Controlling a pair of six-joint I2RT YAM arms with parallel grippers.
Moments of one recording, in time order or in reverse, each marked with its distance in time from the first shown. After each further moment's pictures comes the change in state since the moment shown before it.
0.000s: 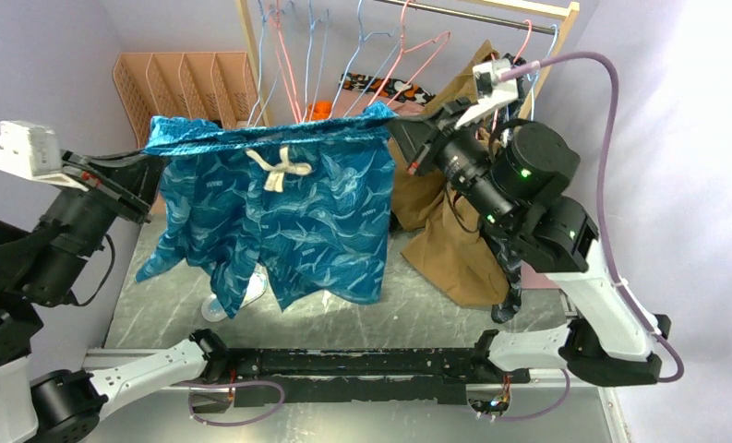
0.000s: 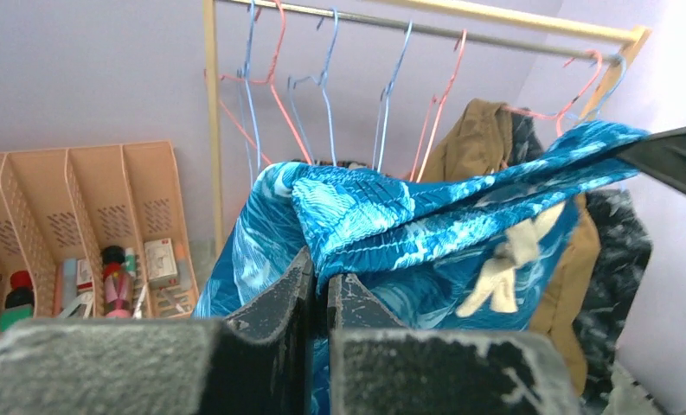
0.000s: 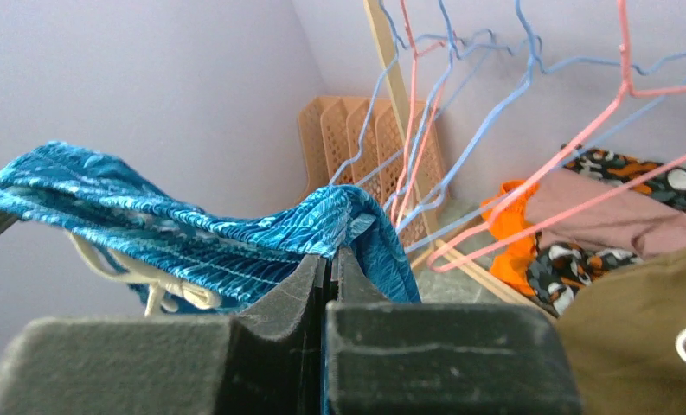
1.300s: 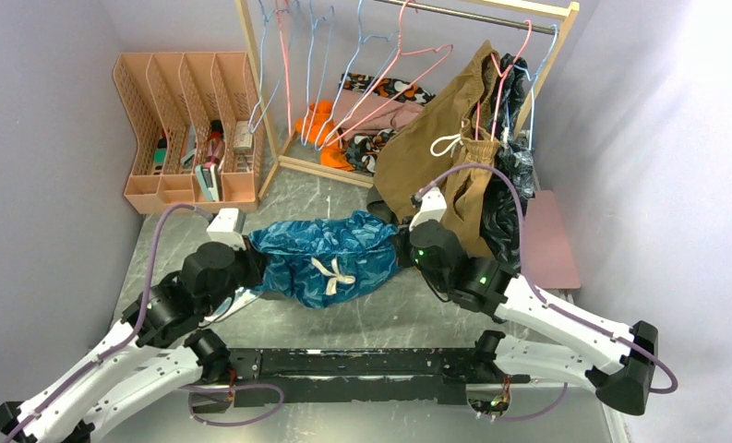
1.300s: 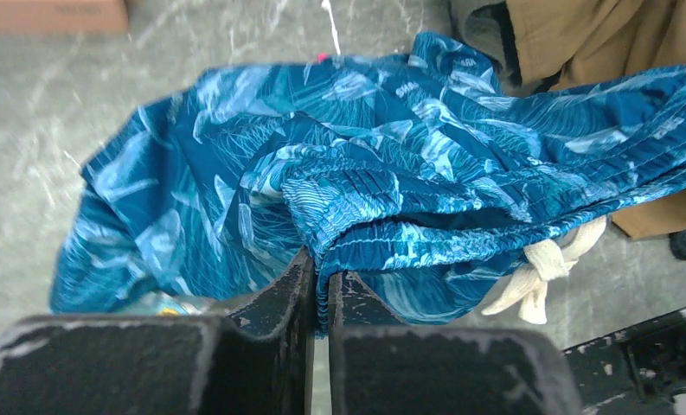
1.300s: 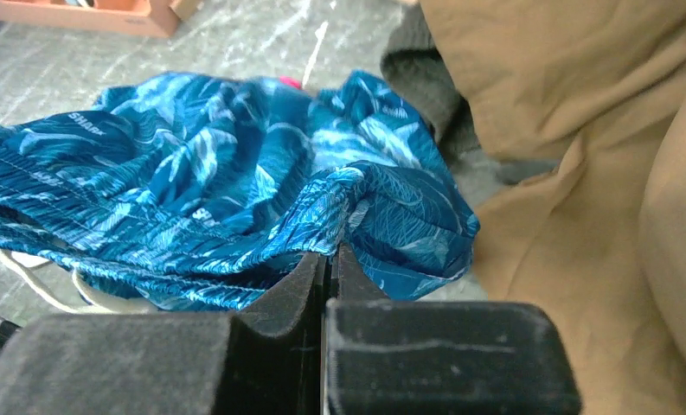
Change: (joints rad) left arm -0.005 -0.307 -1.166 0.181 0.014 -0.402; right arm -0.010 -0.293 -1.034 0.132 0.156 0.190
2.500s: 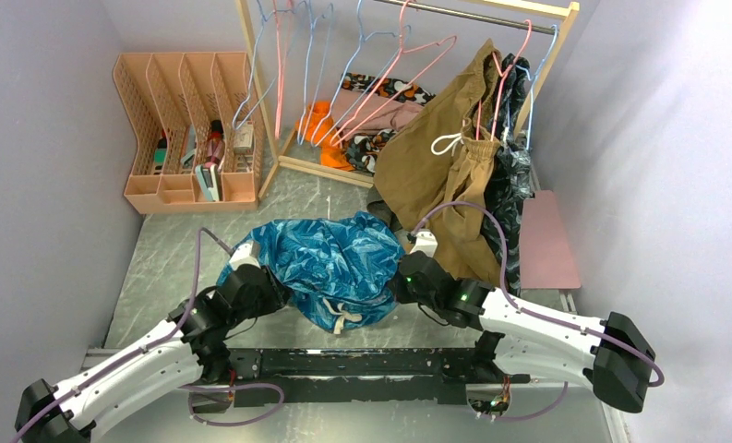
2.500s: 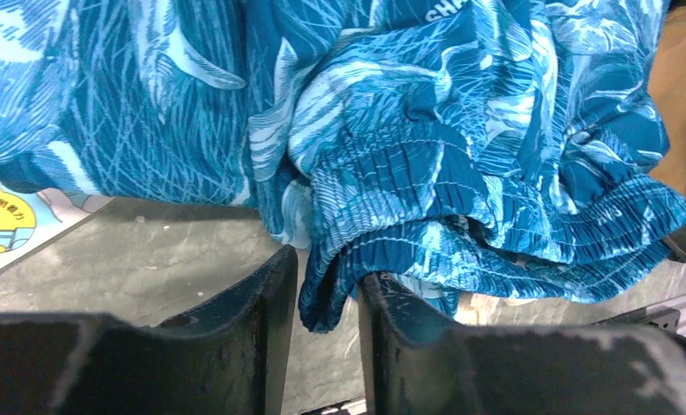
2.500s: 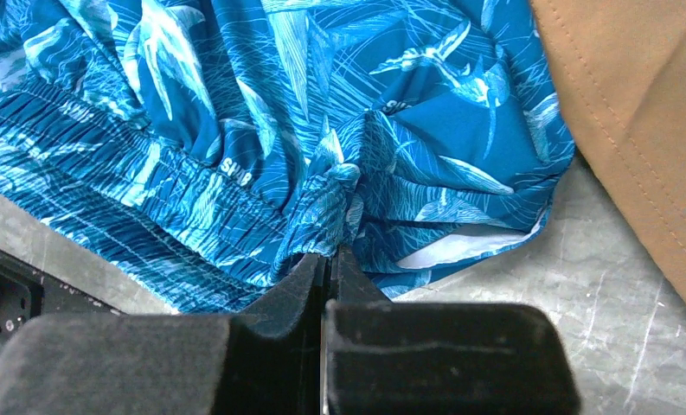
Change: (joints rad) left arm 0.000 0.030 -0.433 0.201 0.147 -0.455; right arm -0.001 0.018 -0.373 0.113 -0.194 0.308
